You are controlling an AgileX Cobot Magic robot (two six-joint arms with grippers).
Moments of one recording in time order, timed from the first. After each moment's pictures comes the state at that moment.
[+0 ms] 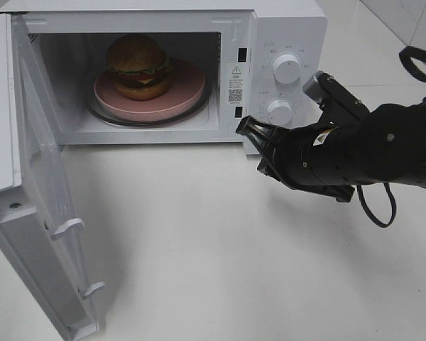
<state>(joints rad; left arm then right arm) 0.03 0.00 -0.51 -0.03 1.04 -0.03 0.57 1.71 -0.70 0.48 -0.25 0.39</state>
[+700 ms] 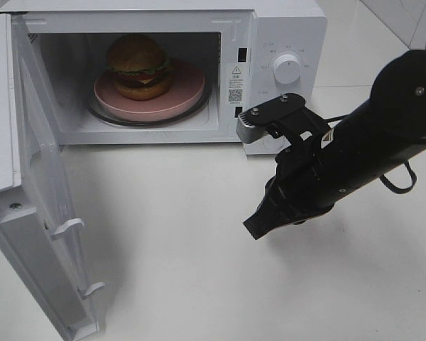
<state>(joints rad) 0.03 0.00 -0.51 -0.03 1.04 -0.03 0.57 1.60 -0.81 0.31 0.39 -0.49</state>
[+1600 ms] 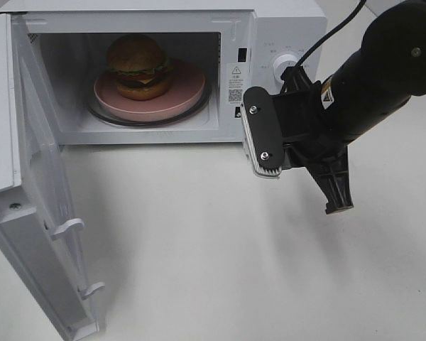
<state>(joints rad) 0.03 0.00 -0.51 -0.03 1.04 -0.03 0.57 1.60 -0.95 -0.19 0.45 -1.13</state>
